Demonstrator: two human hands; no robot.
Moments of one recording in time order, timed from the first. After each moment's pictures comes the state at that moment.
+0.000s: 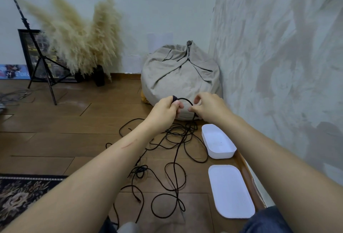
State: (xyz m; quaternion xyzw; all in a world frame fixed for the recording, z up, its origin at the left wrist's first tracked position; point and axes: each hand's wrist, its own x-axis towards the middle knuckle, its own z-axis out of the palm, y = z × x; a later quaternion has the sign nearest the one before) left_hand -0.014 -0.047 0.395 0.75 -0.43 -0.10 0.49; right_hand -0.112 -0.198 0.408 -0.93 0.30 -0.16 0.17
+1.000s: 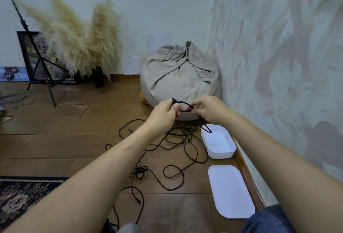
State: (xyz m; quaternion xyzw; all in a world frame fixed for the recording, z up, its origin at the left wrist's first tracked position) left_hand -0.018 -0.047 0.390 0.76 -0.42 -0.10 0.48; right_hand -0.124 -0.204 0.411 -0.95 0.21 -0.11 0.20
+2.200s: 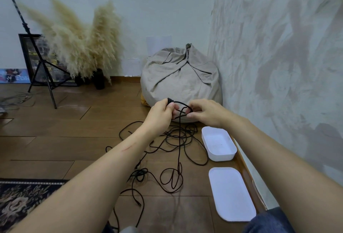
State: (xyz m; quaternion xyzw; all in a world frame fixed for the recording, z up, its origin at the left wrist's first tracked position) left_hand -0.006 -0.048 0.386 0.76 -0.40 -0.09 0.51; right_hand -0.127 -0.204 0.410 -0.96 0.14 -0.10 0.22
